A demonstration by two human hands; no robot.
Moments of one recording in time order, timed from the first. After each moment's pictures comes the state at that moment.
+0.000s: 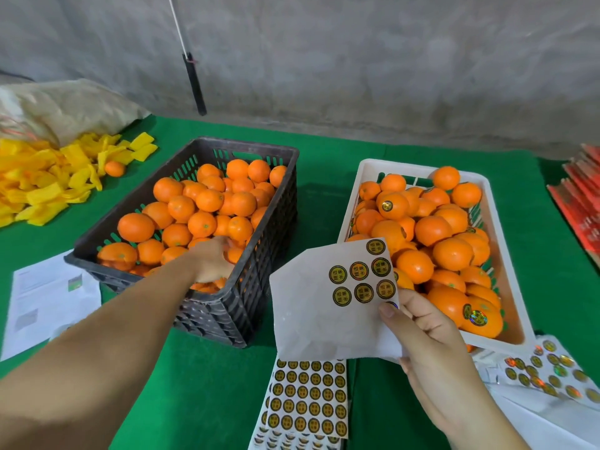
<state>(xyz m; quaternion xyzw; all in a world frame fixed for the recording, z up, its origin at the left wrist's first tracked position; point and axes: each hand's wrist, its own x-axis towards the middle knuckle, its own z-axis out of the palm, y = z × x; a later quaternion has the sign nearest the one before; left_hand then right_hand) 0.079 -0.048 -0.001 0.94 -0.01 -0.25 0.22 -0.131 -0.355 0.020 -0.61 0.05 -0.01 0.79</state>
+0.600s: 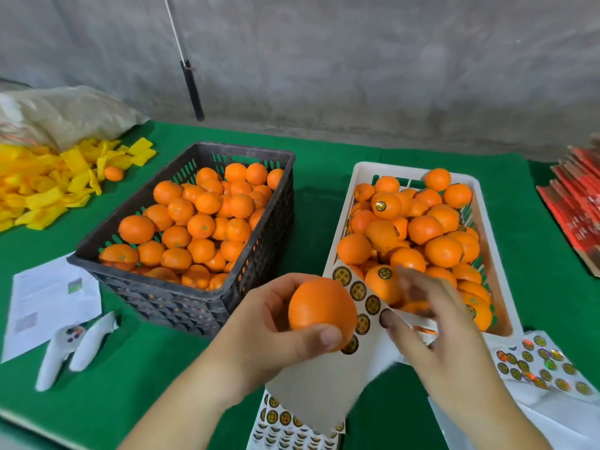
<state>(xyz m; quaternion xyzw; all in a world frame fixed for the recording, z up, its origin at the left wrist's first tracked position) -0.104 -0.136 0.069 0.70 -0.14 -0.19 0.68 -0.147 -0.383 0.031 -0.86 -0.04 -0.17 0.48</state>
